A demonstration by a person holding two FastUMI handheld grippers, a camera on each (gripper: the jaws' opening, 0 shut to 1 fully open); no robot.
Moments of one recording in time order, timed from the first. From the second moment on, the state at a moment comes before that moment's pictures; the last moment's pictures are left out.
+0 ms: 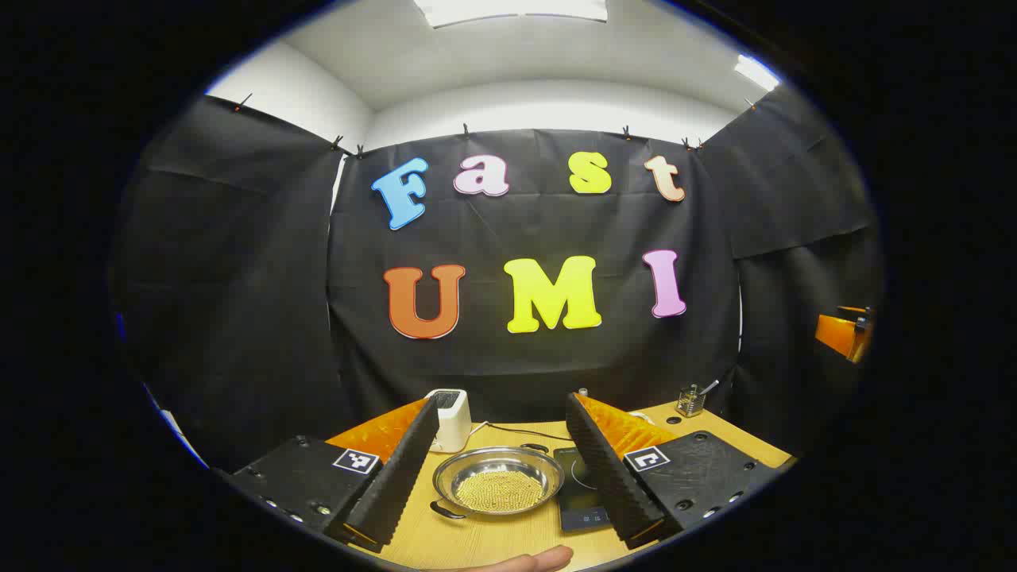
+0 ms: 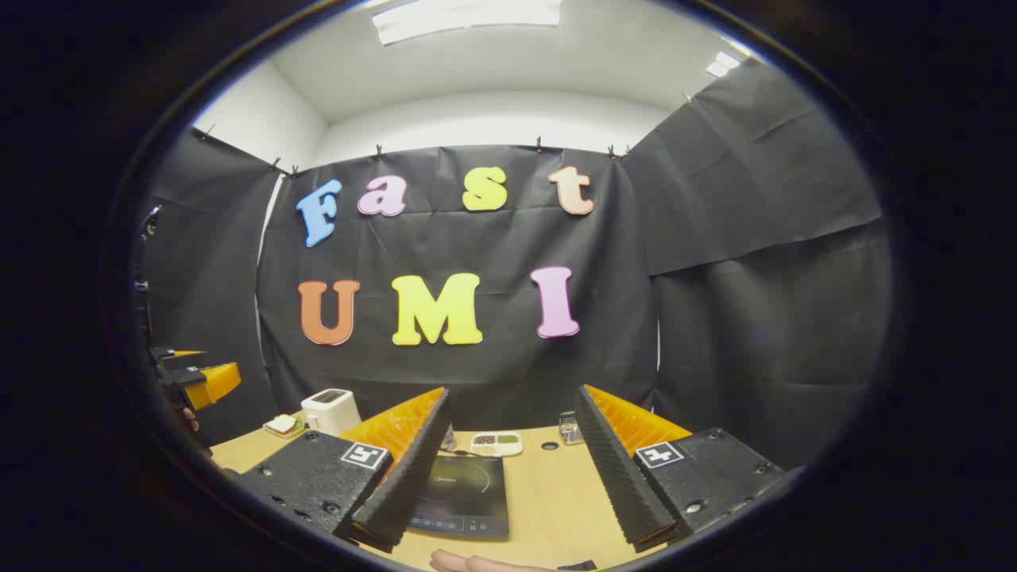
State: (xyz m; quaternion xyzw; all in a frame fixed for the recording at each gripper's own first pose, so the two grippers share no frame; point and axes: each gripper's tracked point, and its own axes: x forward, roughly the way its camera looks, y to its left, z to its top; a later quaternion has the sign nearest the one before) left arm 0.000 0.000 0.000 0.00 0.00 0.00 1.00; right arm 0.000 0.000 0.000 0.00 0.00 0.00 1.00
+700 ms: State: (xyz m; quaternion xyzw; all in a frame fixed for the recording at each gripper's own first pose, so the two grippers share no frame) left arm -0.001 -0.008 -0.006 -0.02 -0.01 -0.03 1.00; right arm 0.009 0.002 -0.012 0.01 0.01 0.01 1.00
